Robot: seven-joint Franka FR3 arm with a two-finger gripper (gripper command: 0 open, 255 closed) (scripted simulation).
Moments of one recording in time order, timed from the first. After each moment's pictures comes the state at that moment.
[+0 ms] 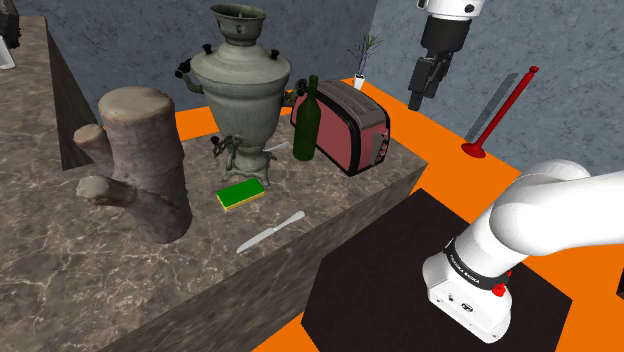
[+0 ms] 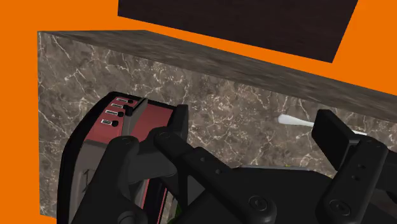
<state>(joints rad) -0.02 -0.77 0.04 -2.43 0.00 1.55 -0.17</state>
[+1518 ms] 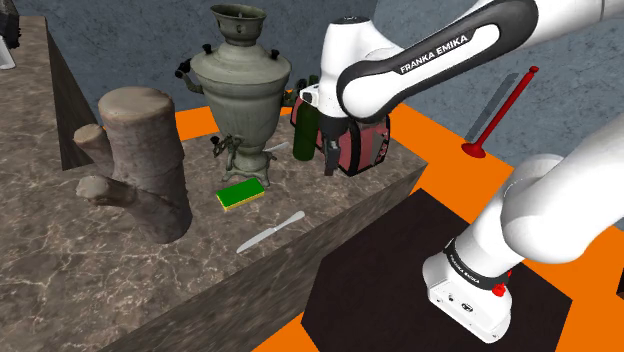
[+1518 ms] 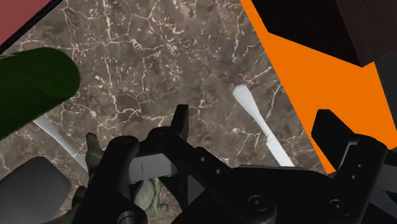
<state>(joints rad) 0.23 -0.22 0.13 -2.55 0.00 2.29 -0.60</state>
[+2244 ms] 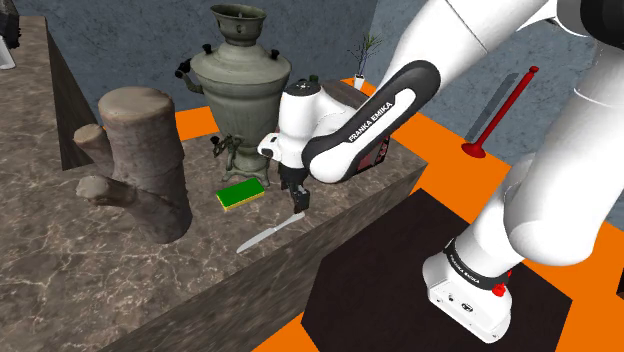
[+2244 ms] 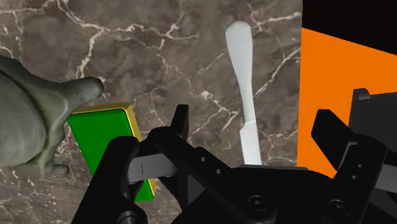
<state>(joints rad) 0.32 0.16 0.21 -2.47 -0.11 2.62 -0.74</state>
